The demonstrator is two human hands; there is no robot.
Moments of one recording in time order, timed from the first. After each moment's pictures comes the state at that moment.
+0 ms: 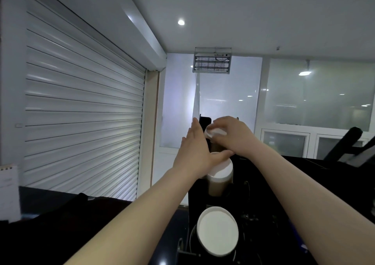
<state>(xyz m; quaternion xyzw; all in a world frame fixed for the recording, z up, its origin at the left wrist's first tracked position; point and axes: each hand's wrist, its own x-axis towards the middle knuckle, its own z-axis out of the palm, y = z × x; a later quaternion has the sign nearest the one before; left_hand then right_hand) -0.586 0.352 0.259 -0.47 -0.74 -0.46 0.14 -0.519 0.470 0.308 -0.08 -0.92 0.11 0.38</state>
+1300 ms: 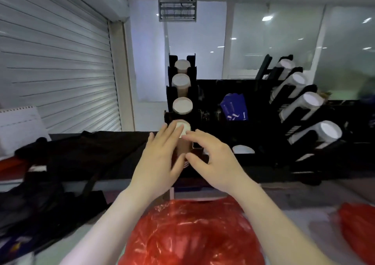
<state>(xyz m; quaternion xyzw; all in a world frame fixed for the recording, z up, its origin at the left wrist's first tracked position) -0.395 0.110 0.102 -0.59 -0.70 -0.34 0.21 -0.264 0.216 0.116 -0.04 -0.88 0.23 0.41</state>
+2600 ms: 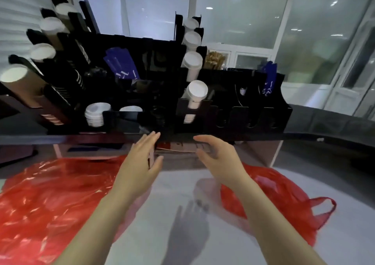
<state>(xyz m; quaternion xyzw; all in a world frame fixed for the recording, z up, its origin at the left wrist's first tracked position) -0.110 0.297 -0.007 -0.53 -0.73 -0.43 0.08 0.065 0.430 0.030 -0.24 -0.88 0.25 0.32</state>
